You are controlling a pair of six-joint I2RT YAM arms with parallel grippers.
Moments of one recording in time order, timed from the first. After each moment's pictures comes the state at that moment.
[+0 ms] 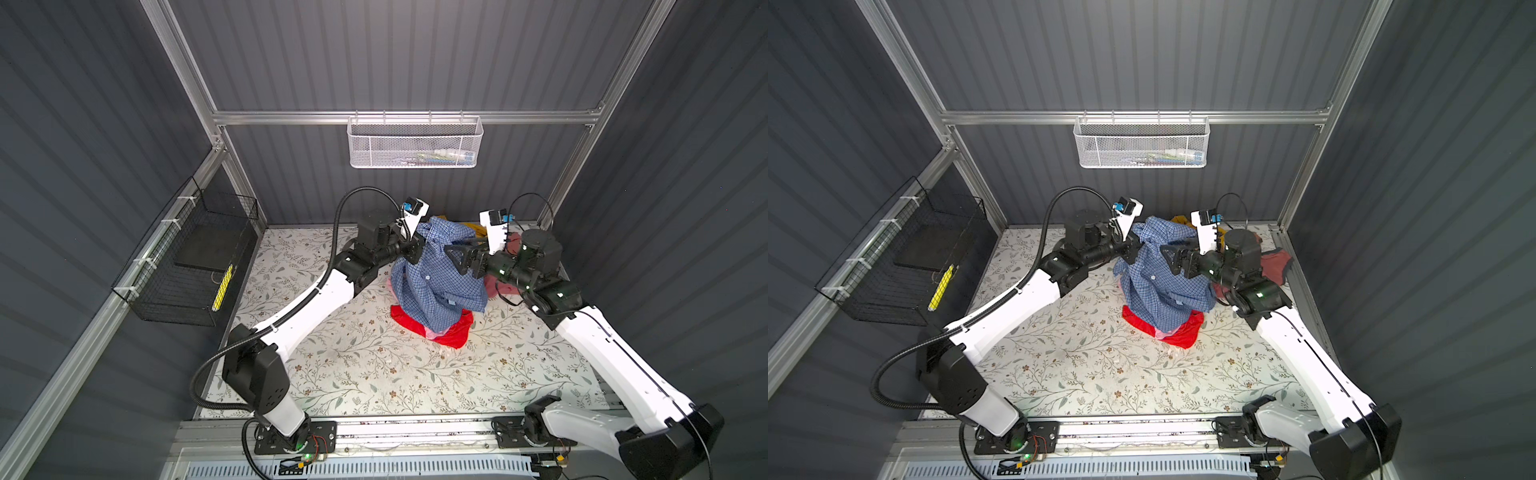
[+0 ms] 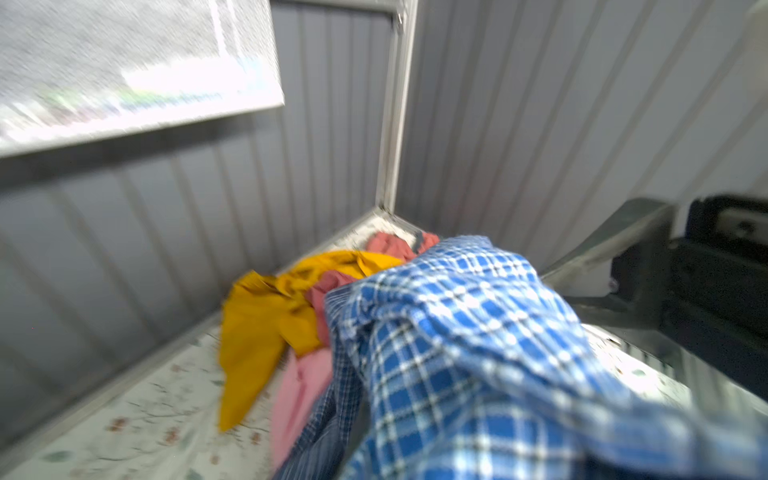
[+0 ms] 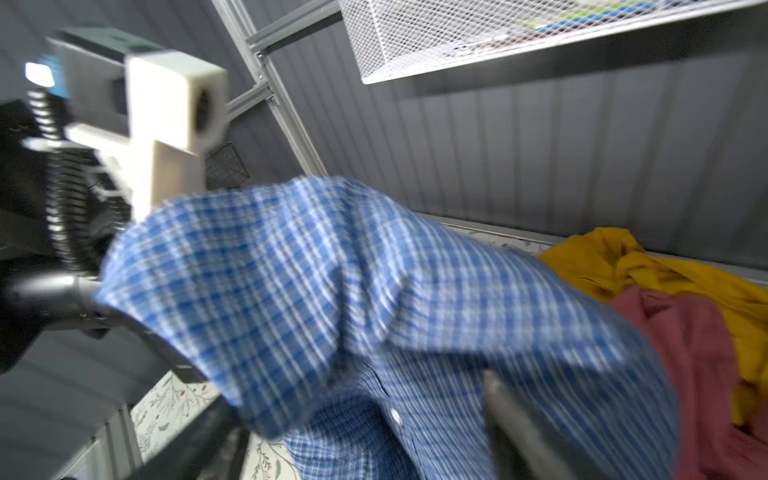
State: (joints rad) left arm -0.67 1.59 1.52 -0.10 0.27 0.00; right arm 0.40 1.12 1.14 -0.22 -0.30 0.25
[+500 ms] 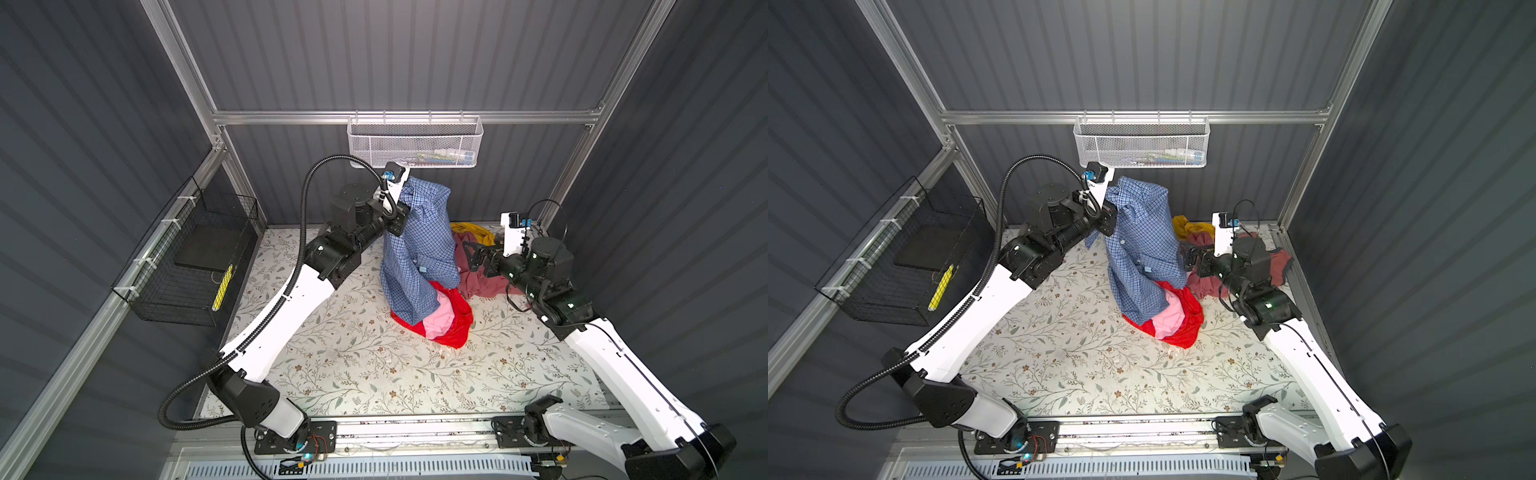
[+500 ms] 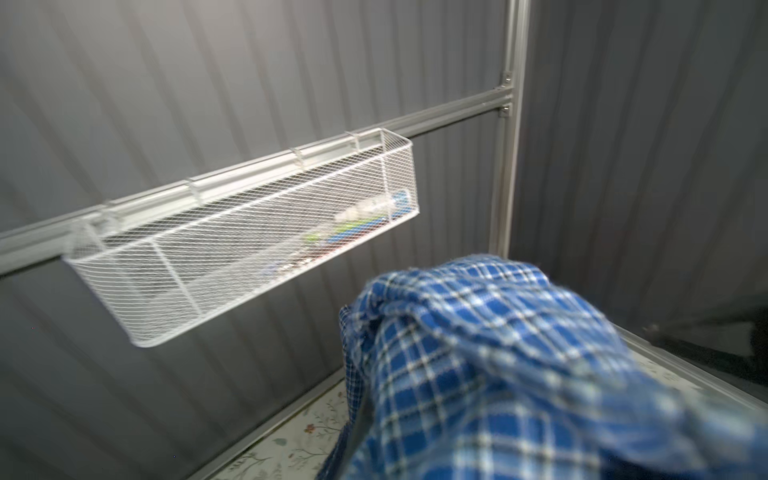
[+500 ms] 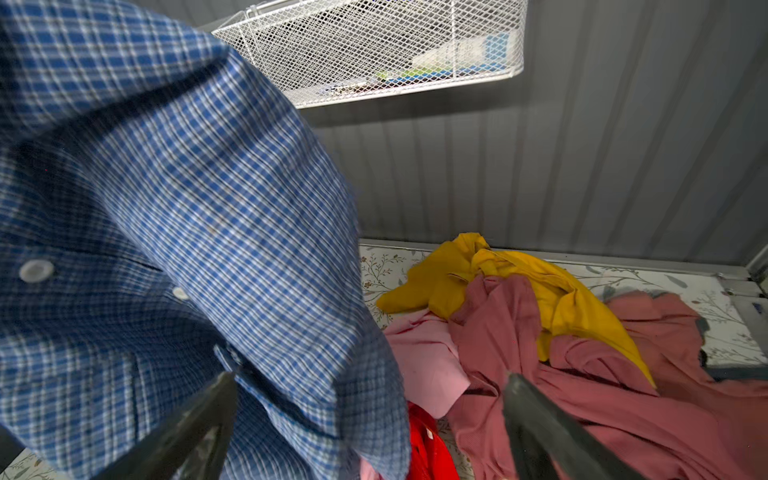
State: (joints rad) left arm -0.66 1.54 1.79 -0.31 -0.09 0.20; right arm 0.39 1.06 1.09 -0.24 -0.03 0.22
